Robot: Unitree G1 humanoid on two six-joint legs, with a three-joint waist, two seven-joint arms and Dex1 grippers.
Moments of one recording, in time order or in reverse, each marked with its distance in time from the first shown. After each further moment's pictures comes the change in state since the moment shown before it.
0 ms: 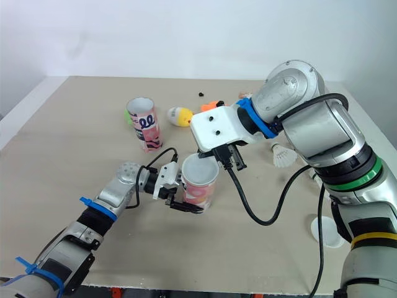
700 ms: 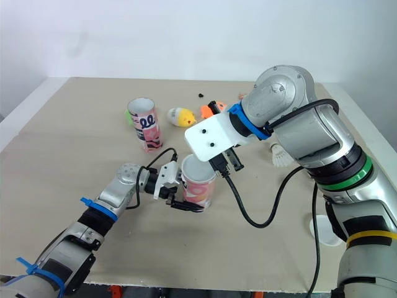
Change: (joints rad) left arm 0.001 -0.008 0.008 0.012 0.000 0.000 0.016; right arm -0.004 0.028 0.034 0.010 -0.114 -0.146 0.009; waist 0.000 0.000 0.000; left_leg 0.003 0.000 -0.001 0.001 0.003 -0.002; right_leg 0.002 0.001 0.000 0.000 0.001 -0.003
